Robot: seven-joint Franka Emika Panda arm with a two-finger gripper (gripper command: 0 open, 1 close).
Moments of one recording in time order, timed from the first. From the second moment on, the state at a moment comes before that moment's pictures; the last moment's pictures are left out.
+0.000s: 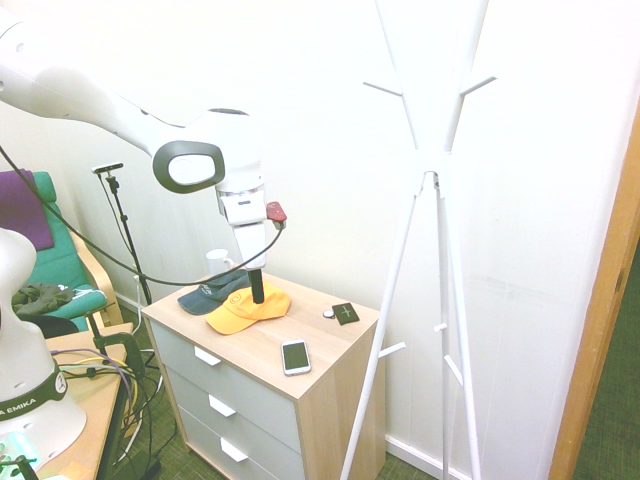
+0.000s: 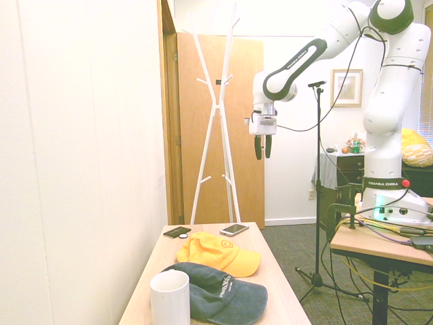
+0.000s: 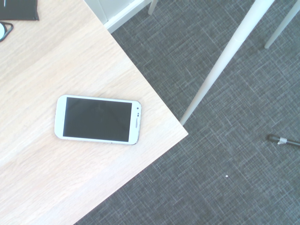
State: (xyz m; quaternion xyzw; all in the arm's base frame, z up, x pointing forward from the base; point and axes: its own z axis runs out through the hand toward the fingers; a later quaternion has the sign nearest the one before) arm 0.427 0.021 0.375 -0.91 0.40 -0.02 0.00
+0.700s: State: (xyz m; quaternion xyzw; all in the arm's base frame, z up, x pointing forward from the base) arm 0.428 0.202 0.328 -0.95 0.31 -0.06 -0.06
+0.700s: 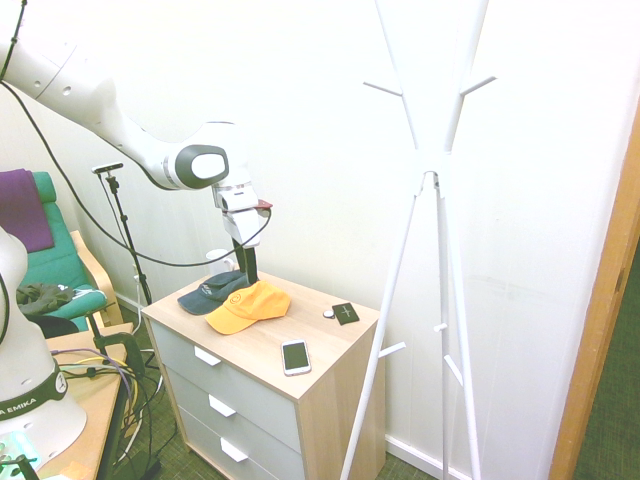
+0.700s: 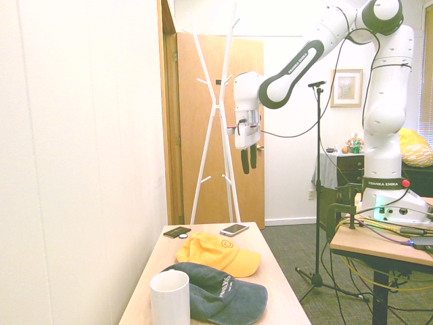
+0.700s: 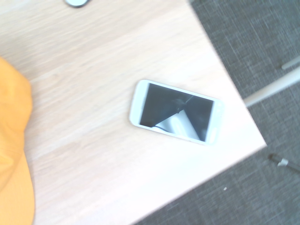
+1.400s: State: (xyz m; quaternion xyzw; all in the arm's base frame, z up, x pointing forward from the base) arm 0.470 0.347 0.239 -0.97 0.21 -0.07 -0.07
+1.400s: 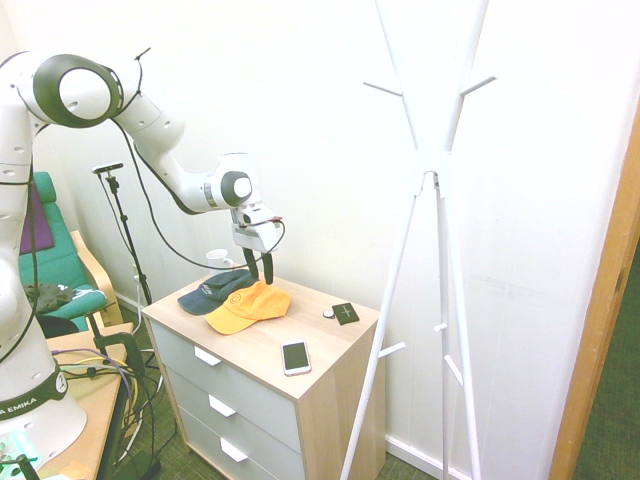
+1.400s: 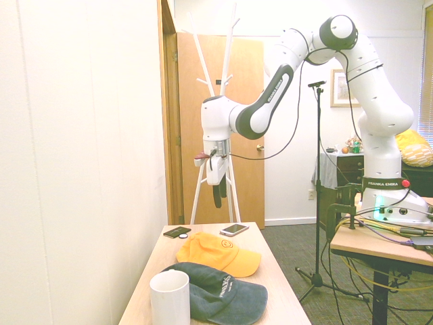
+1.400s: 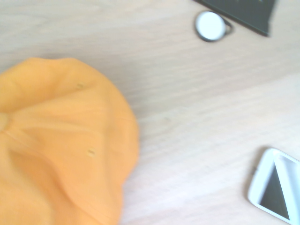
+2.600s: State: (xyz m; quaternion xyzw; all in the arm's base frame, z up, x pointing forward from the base) arm 0.502 0.422 0.172 -0.98 0.17 -0.09 -0.08
